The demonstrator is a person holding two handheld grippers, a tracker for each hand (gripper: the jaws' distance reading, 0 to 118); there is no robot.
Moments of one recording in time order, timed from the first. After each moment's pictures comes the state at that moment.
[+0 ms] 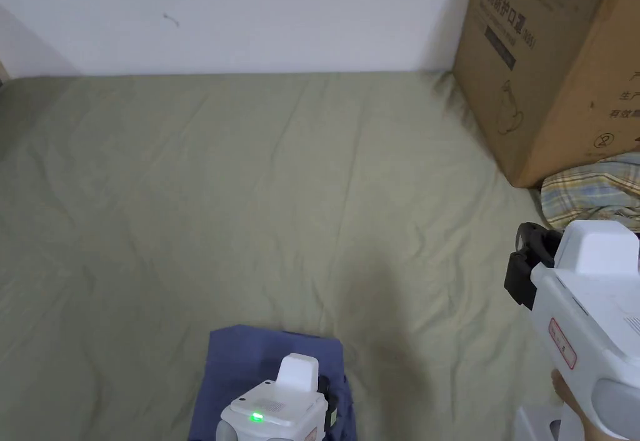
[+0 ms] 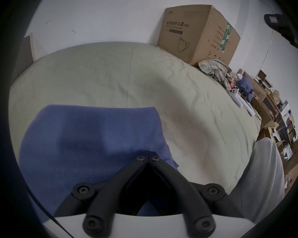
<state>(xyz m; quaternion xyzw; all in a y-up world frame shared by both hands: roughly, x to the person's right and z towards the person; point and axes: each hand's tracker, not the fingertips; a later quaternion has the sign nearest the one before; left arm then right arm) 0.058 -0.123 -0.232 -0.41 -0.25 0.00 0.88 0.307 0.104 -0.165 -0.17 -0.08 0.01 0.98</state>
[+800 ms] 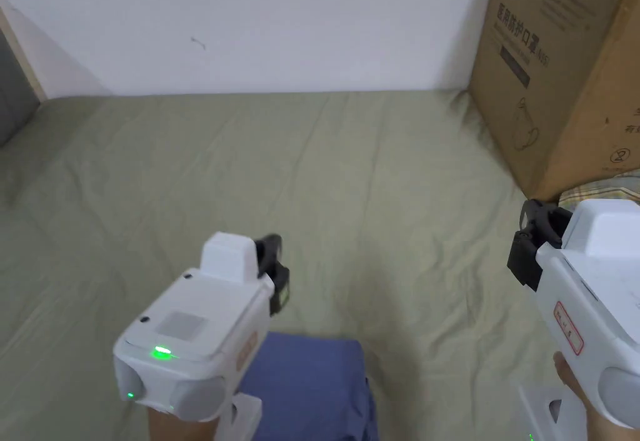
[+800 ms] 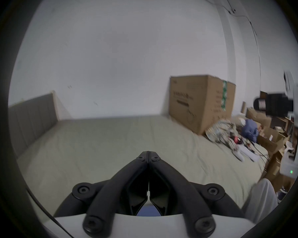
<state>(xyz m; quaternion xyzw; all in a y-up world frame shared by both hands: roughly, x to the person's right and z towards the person) -0.038 0.084 -0.243 -0.12 -0.19 -0.01 0.98 0.272 0.141 -0.154 -0.10 -0.06 0.00 0.99</state>
